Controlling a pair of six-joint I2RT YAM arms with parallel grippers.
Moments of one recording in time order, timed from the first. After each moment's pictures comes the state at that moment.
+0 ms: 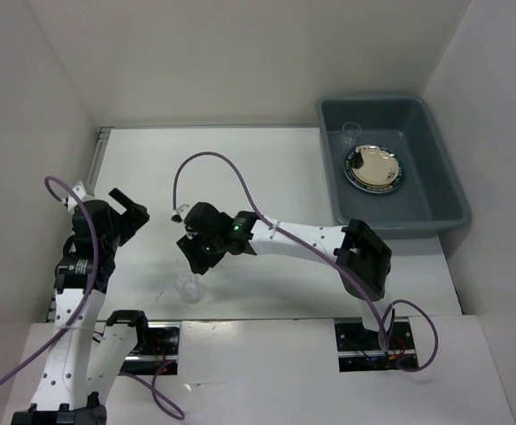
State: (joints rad) left arm 0.04 0.68 0.81 -0.66 -0.18 -0.69; right arm 1.14 1.92 1.53 -0.50 -0.12 0.32
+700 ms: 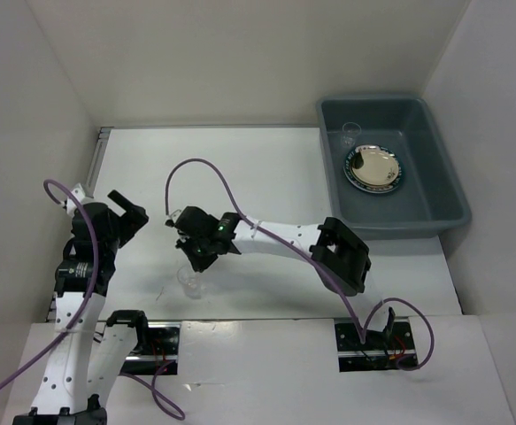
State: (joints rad) left arm 0.04 0.65 0.80 -0.66 -0.20 -0.69; right arm 1.14 2.08 1.66 -0.54 -0.12 0.32
